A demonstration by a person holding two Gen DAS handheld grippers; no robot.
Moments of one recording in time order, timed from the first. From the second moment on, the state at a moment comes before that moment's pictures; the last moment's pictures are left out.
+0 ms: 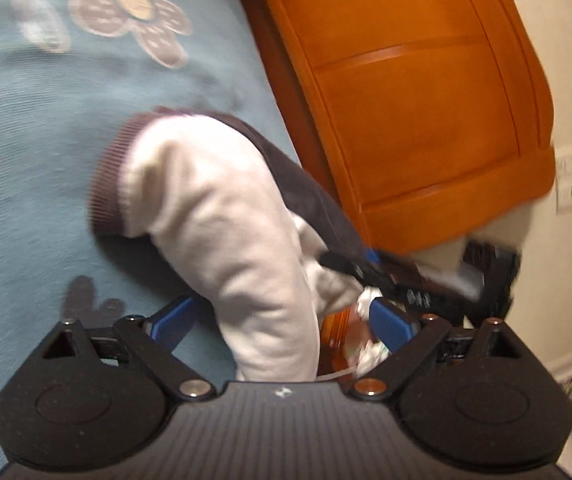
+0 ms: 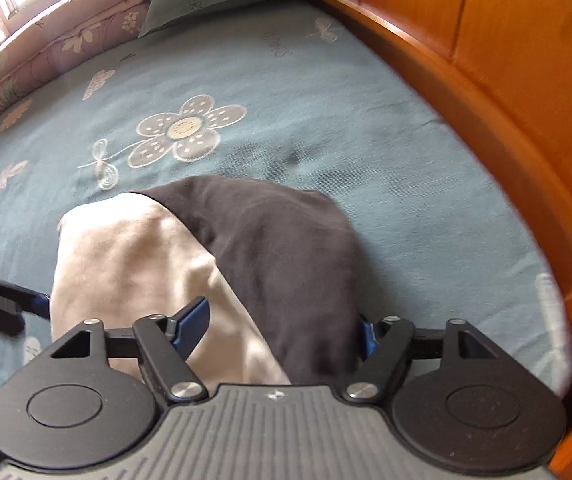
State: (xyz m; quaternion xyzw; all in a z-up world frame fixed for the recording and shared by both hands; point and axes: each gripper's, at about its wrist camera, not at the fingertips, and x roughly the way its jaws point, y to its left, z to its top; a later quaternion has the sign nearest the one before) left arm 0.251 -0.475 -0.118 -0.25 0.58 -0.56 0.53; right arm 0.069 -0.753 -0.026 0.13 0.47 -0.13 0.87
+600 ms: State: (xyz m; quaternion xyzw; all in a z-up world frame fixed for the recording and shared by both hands) left arm 0.267 -0.509 -0.109 -0.34 0.53 -0.54 0.56; right arm 0.051 -0.682 -0.075 0.22 0.43 -0.03 0.87
